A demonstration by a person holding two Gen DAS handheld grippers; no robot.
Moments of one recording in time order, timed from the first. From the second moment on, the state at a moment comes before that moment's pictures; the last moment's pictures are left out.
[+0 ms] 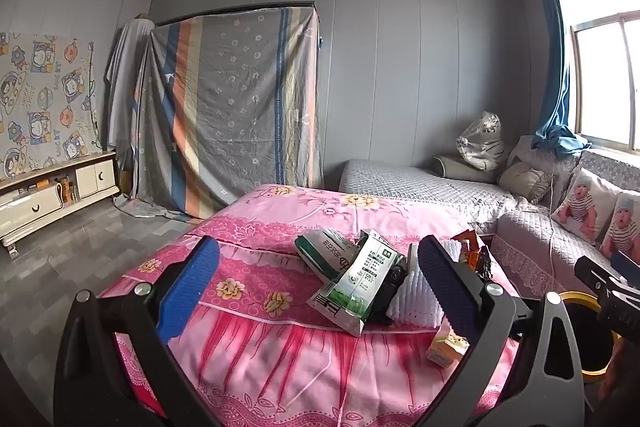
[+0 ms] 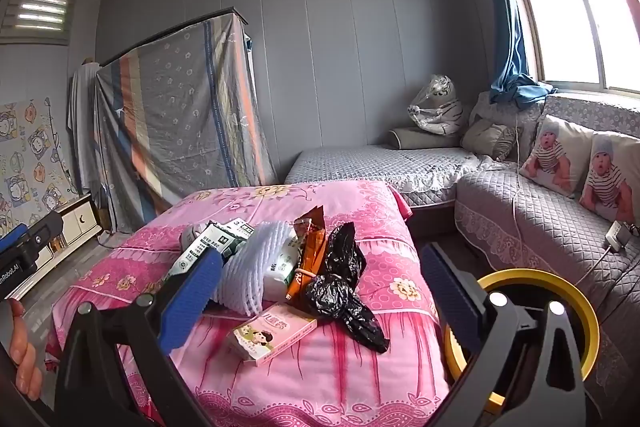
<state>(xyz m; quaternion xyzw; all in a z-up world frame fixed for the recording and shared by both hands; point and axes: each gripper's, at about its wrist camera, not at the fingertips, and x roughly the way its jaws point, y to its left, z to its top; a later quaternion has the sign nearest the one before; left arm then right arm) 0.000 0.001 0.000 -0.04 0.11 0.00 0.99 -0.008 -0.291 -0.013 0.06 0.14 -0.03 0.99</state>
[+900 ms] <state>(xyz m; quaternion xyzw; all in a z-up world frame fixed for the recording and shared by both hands) 0.004 0.002 -0.002 -0.04 0.11 0.00 0.99 0.000 -0.288 -0.025 0.06 0.15 -0.03 0.99</state>
